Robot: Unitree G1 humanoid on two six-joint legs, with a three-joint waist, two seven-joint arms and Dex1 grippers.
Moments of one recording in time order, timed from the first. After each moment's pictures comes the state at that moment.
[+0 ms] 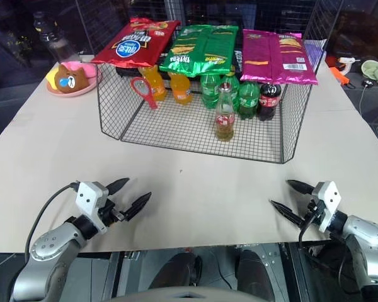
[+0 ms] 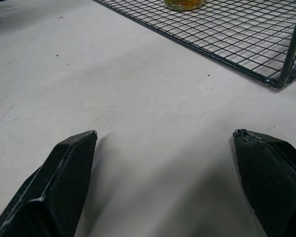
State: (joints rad) left arm 0.31 0.49 0.21 -0.30 -0.36 0.14 -0.67; right arm 0.16 -0.59 -0.20 0.06 0.45 -0.06 1.06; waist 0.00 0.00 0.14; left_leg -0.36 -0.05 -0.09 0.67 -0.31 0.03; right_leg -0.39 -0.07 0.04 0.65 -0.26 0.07
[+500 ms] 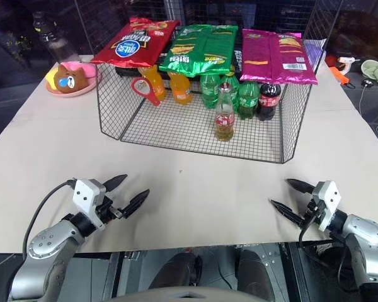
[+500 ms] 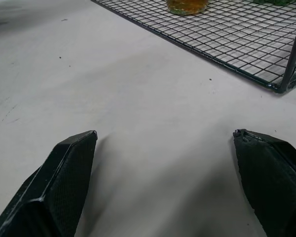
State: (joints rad) left arm 0.29 0.49 0.23 -0.30 -0.36 0.13 -0.68; right arm 0.14 -0.58 -0.20 0.09 0.45 -0.09 1.09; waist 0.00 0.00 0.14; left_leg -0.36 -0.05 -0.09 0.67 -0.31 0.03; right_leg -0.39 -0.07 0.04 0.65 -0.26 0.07
